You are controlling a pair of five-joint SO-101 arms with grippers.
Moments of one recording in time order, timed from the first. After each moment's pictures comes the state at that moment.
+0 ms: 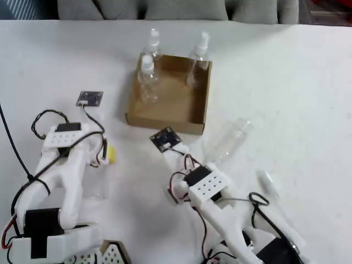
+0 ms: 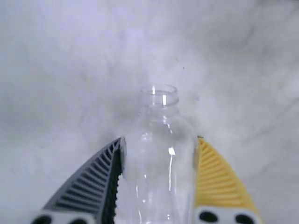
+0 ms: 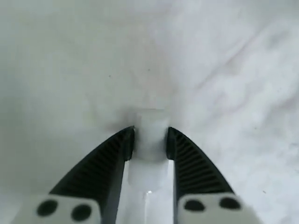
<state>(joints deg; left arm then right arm) -10.6 -9.8 46.2 56.7 -3.4 -40.1 -24.9 63.0 48.1 0.0</state>
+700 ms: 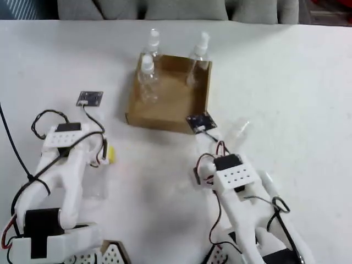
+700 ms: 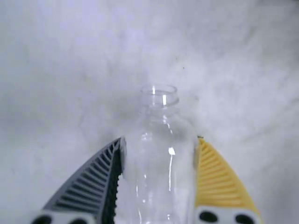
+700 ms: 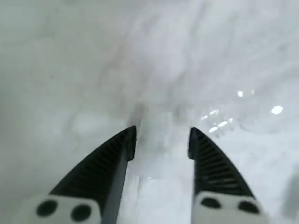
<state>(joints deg) -10.6 -9.8 46.2 56.7 -3.4 -20.9 -30.9 61.9 53.5 4.8</state>
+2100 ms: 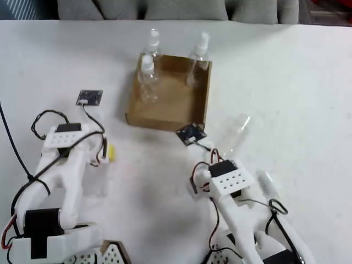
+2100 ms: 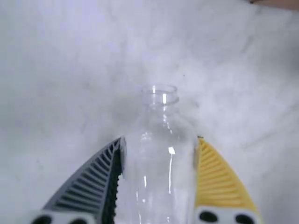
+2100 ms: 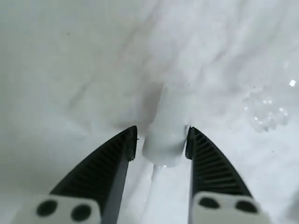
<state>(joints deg) -10.6 -9.8 46.6 54.8 -3.4 -24.9 -31.9 65.5 55.0 9.4</state>
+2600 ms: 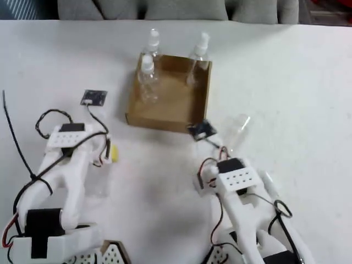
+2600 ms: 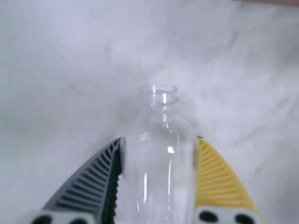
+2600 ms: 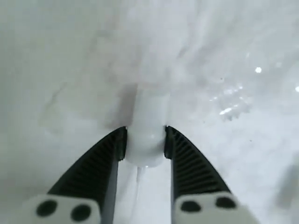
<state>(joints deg) -8.4 -9.8 46.6 54.8 -3.6 -17.4 -31.9 64.3 54.5 9.5</state>
